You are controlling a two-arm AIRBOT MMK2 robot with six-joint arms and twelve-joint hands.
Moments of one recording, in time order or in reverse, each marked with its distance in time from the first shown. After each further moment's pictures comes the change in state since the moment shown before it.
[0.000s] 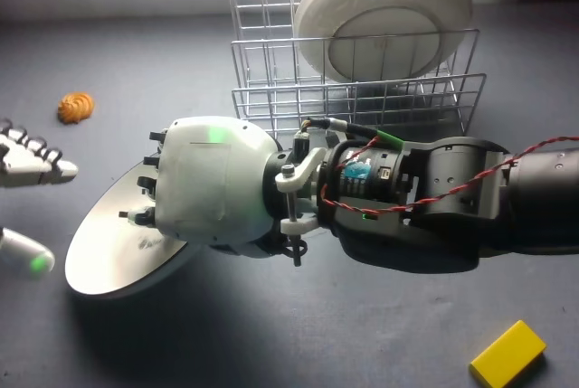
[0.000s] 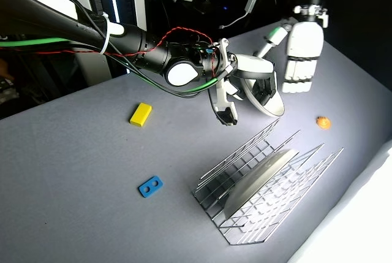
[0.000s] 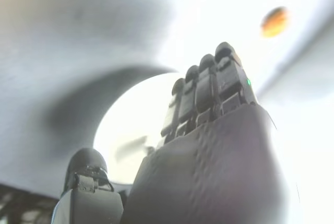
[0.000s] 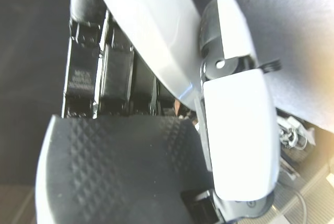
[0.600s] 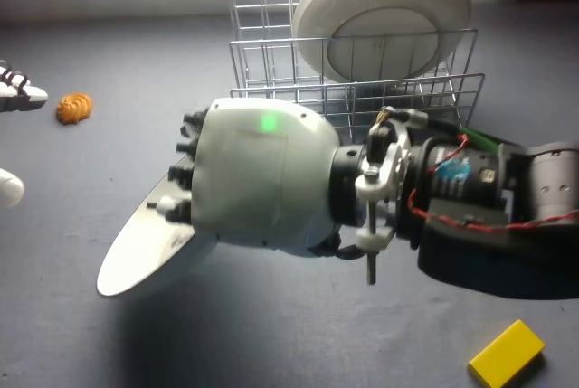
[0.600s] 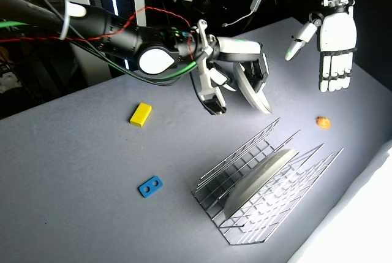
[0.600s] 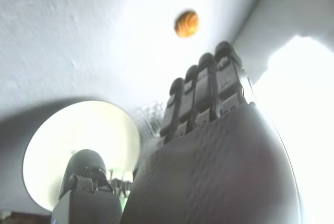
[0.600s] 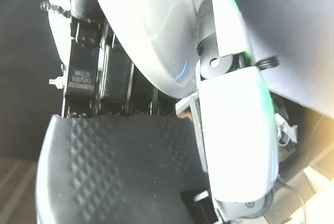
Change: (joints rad) left arm -0.117 0.017 0.106 0.025 -0.054 0.001; right arm 0.023 0.196 -0.222 0.078 0.065 -0.122
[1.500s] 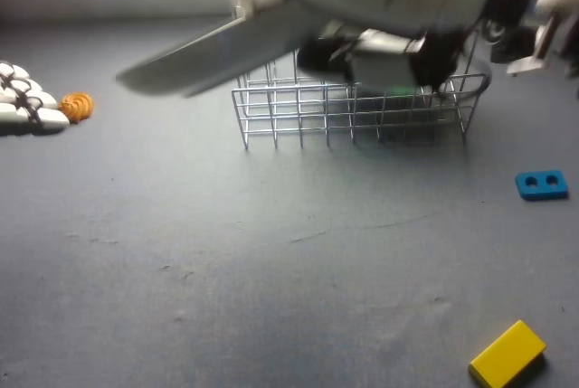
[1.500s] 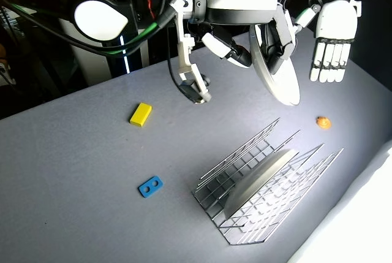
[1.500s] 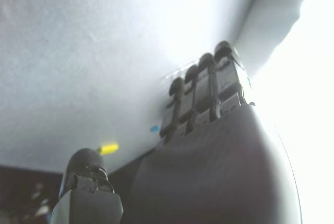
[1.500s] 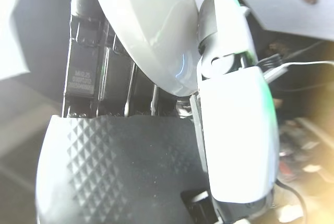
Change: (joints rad) left arm -0.027 0.042 0.042 0.101 -0.359 0.064; right arm 0.205 0.320 -0.161 0.186 0.008 0.212
